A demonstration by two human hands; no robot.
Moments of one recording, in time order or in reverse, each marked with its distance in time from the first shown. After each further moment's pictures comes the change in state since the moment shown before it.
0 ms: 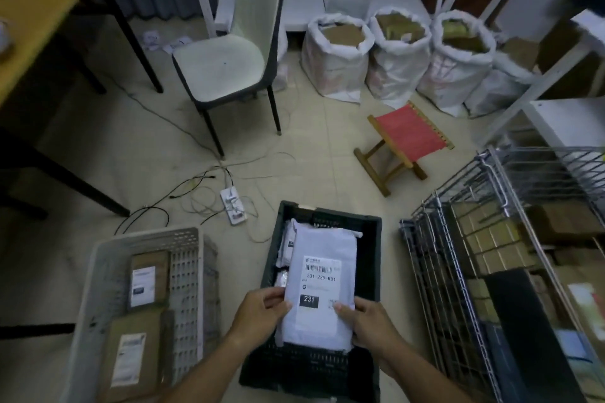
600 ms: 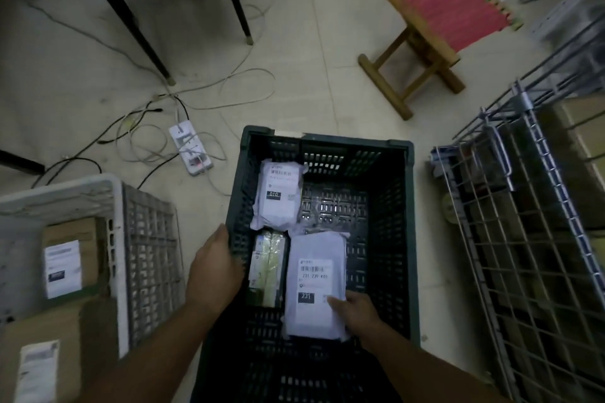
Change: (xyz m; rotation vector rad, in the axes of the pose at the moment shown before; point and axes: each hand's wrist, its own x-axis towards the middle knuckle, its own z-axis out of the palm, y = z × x) left_hand 0.216 -0.153 0.031 0.739 0.255 0.130; right_hand 0.320 0.248 -0.009 -0.102 0.120 0.230
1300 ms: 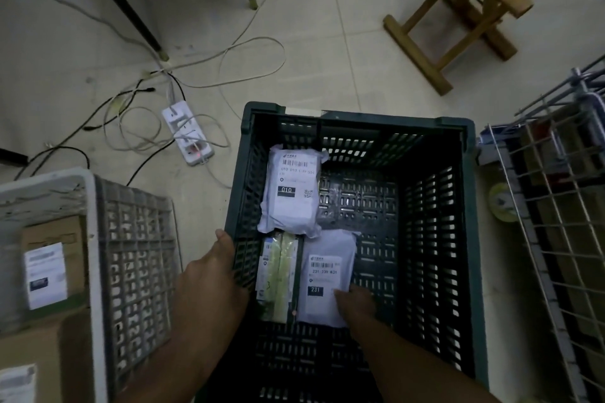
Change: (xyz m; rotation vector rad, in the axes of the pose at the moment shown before) left_hand 0.019 -0.005 0.016 0.310 0.064 -0.020; right_hand 0.119 0.010 0.064 -0.237 0.140 0.131
